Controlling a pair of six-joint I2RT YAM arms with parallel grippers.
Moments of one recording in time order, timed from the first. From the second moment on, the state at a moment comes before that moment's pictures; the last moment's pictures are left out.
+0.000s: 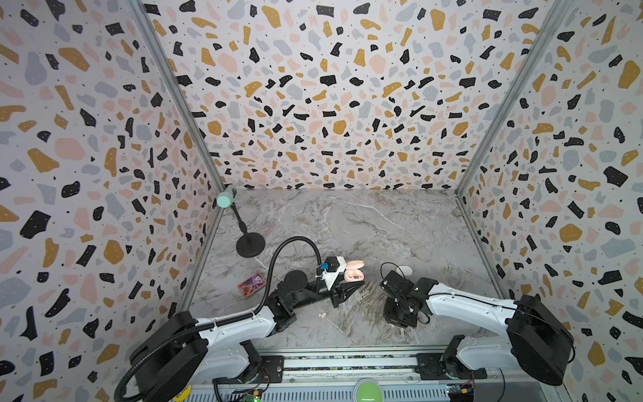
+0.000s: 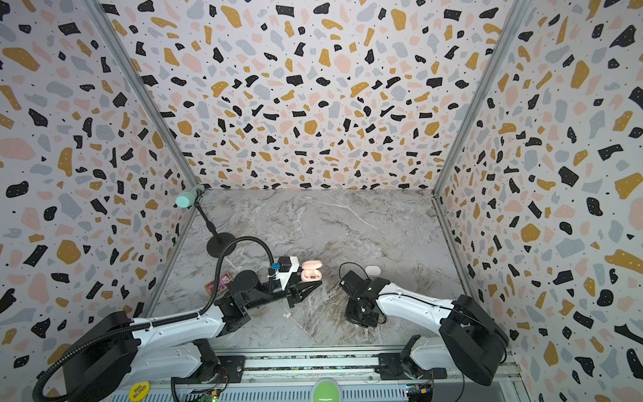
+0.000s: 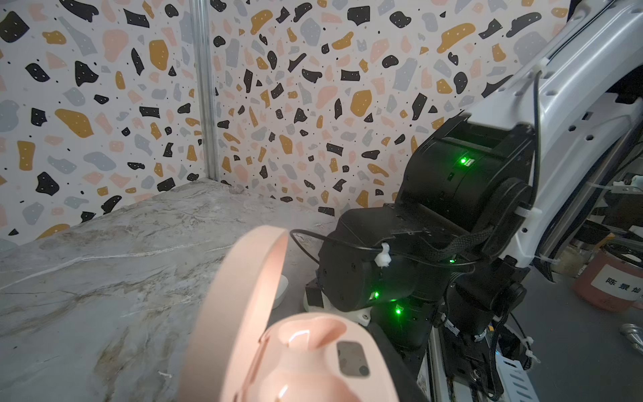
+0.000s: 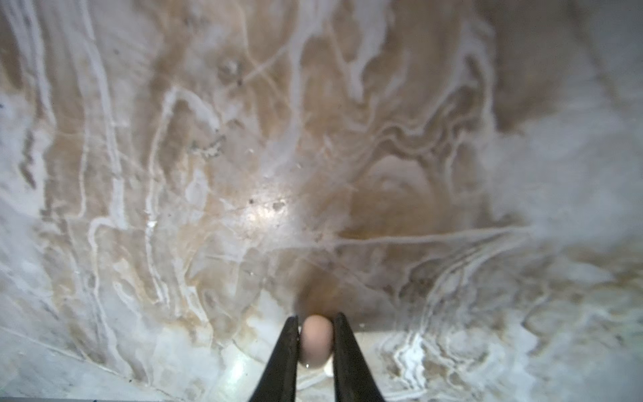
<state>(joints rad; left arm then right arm) -0.86 1.18 0.38 0.82 0.39 -0.14 0.83 1.30 0.61 -0.73 -0.11 1.12</state>
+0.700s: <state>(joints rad) -0.85 1.21 0.40 0.84 0.39 -0.13 0.74 1.06 0.70 -0.70 -0.10 0.98</state>
